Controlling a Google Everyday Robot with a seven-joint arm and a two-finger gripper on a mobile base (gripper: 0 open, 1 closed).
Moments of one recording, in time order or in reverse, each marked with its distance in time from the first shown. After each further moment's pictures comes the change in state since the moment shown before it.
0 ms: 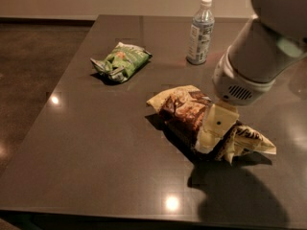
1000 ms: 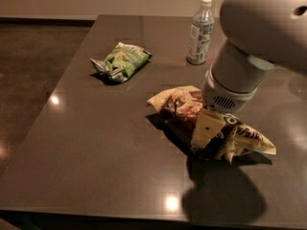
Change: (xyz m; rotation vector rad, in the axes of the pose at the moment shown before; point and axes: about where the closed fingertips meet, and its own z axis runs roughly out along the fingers) arm 0.001 -0.002 0.030 0.024 0.079 0.014
